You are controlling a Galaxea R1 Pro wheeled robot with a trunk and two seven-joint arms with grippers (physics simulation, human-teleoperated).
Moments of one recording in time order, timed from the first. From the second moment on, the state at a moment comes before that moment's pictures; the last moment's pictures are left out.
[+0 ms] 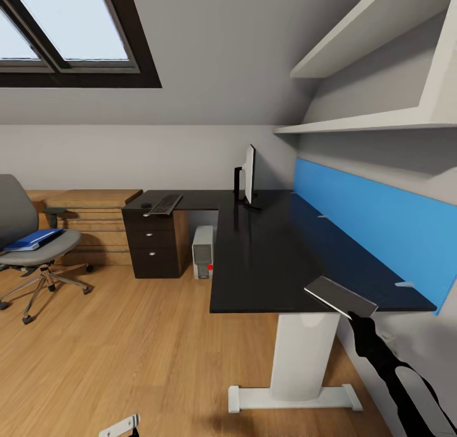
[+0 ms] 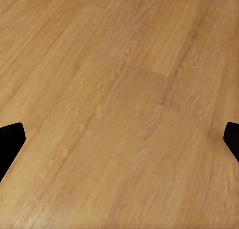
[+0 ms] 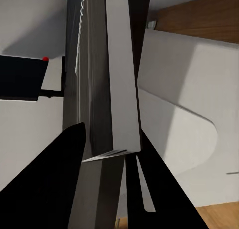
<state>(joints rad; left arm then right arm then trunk) 0.01 -0.05 -0.01 -0.92 0.21 0.00 0.43 -0.26 -0.19 -0.20 -1.13 -1.51 0.17 -0.08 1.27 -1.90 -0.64</state>
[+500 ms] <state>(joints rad) 0.01 -0.05 -0.01 -0.92 0.21 0.00 0.43 -0.26 -0.19 -0.20 -1.13 -1.51 0.17 -0.08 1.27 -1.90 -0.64</state>
